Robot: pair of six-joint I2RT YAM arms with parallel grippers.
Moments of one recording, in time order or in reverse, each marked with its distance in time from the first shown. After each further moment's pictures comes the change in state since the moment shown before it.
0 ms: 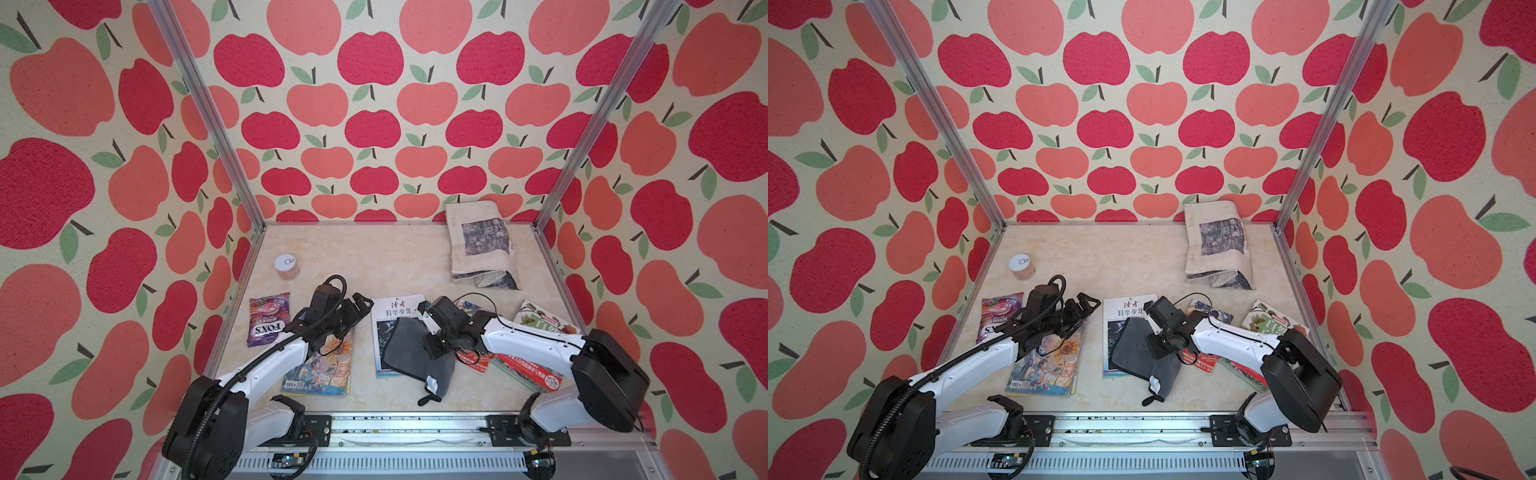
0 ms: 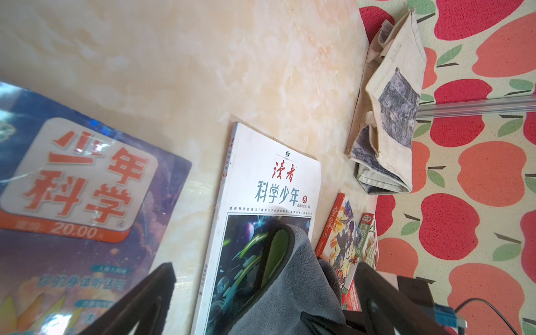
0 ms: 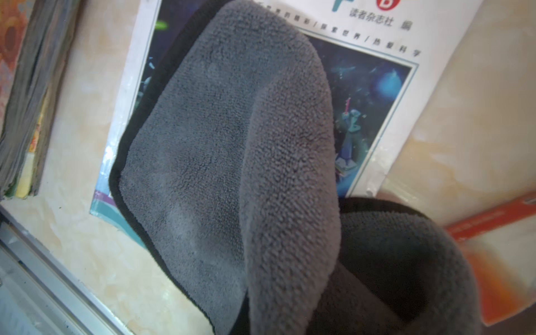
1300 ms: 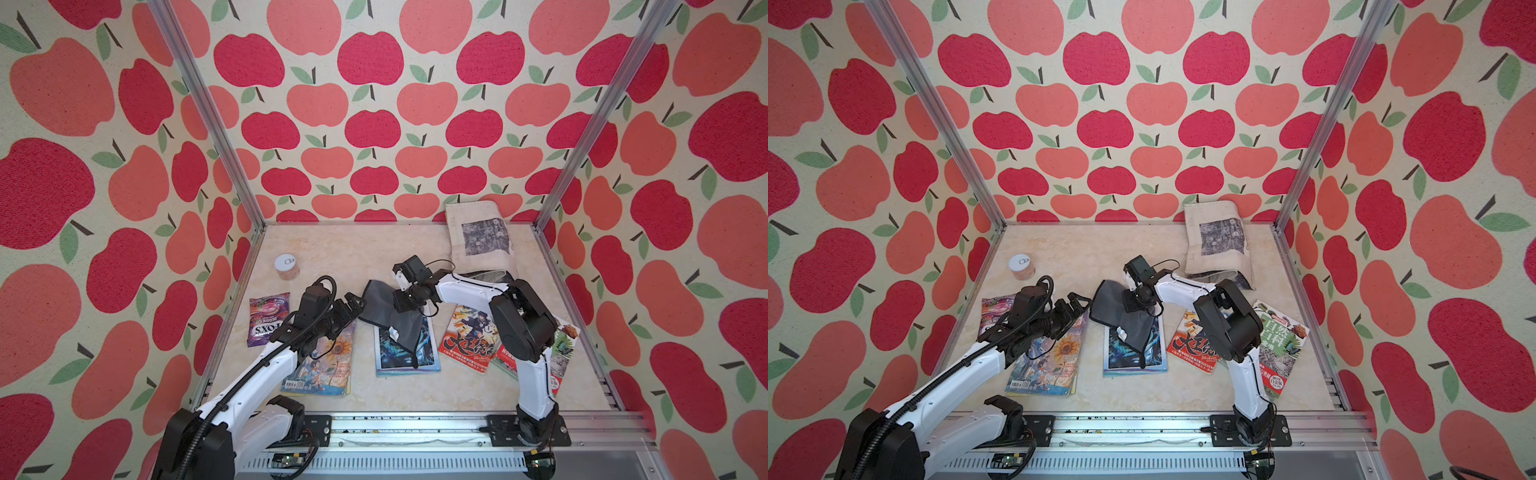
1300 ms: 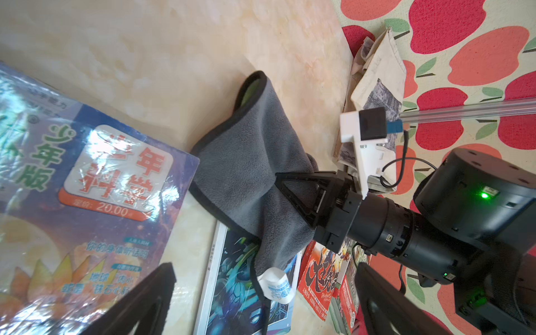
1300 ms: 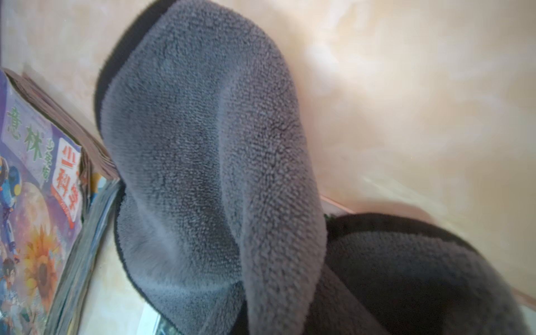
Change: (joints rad) left arm 0.042 -0.140 0.004 -0.129 0.003 0.027; right arm -0.133 0.491 0.499 0.064 -0.092 0.007
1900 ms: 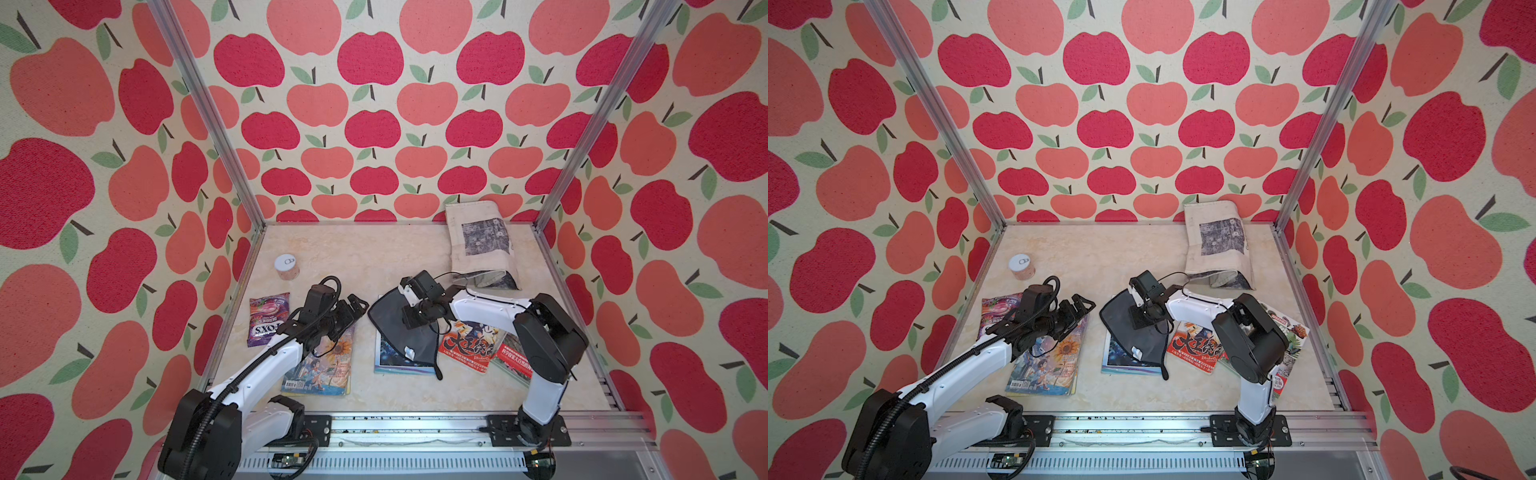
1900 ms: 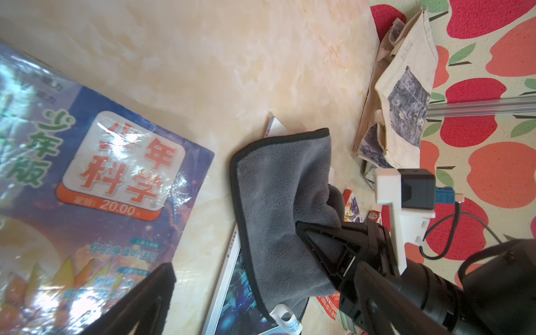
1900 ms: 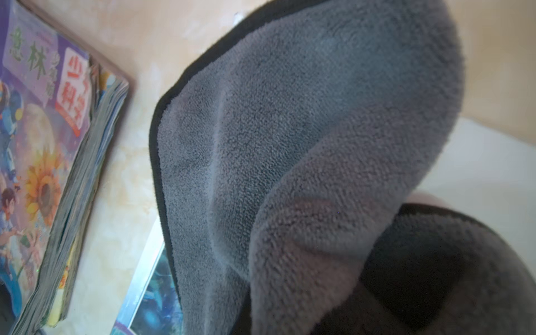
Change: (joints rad) left arm -0.007 0.081 0.017 -0.007 0.016 0.011; right arm 0.139 -0.163 -0.198 0.036 0.025 0.020
